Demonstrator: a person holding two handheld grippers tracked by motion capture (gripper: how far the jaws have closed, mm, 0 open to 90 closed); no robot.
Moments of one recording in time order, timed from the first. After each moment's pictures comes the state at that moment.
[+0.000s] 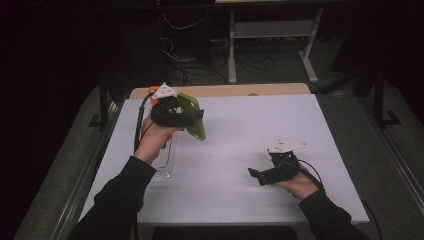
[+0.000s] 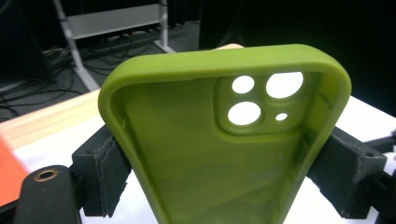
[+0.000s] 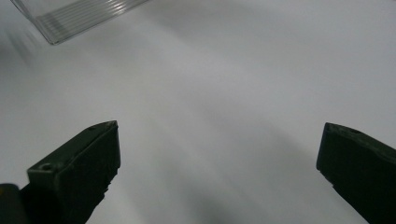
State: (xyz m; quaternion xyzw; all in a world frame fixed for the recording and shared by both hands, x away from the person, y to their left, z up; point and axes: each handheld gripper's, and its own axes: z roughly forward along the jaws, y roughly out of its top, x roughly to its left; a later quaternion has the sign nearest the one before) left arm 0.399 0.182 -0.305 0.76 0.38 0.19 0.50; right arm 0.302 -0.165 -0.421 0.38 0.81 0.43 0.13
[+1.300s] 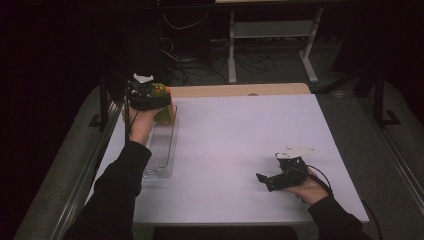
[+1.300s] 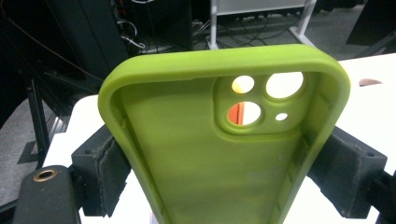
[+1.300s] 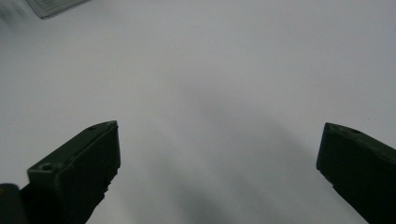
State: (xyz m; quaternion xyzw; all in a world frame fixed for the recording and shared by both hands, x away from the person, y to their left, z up) left arm 0.462 0.236 -0.332 0.68 0.55 0.33 0.35; right arm 0.291 -0.182 -0.428 0.38 0.82 0.41 0.14
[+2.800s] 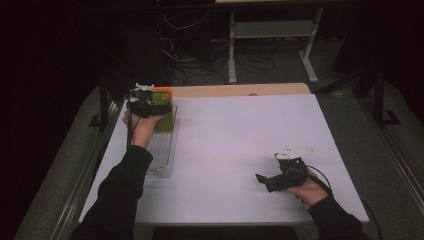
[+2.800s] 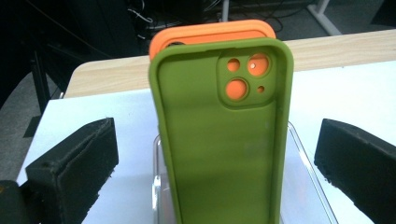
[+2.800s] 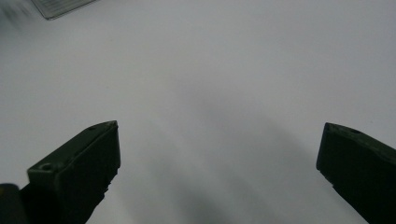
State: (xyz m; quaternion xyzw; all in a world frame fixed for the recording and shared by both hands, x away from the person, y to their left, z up) left arm 0.469 0.252 -0.362 0.69 0.57 0.31 0.33; right arm 0.290 -0.181 -0.426 0.37 0.82 0.41 0.14
